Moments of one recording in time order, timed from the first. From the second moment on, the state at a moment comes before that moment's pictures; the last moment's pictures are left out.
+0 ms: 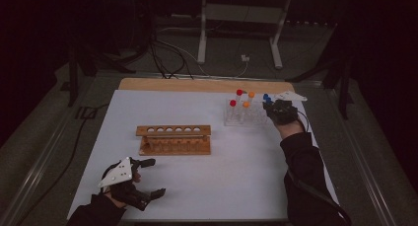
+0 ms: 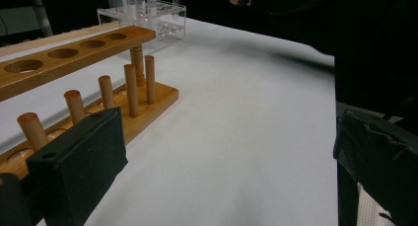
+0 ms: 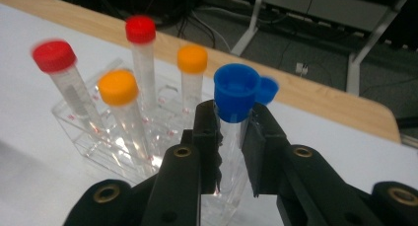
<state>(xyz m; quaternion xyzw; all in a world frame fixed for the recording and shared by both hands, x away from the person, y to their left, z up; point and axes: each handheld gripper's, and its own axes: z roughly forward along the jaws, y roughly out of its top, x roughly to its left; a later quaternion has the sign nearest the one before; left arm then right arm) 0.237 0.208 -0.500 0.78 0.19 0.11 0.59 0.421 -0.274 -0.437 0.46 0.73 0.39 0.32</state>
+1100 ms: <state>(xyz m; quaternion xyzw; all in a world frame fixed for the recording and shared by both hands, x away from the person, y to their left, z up) 0.245 0.186 -0.476 0.79 0.21 0.06 0.57 0.332 -0.232 -0.434 0.33 0.81 0.43 0.23</state>
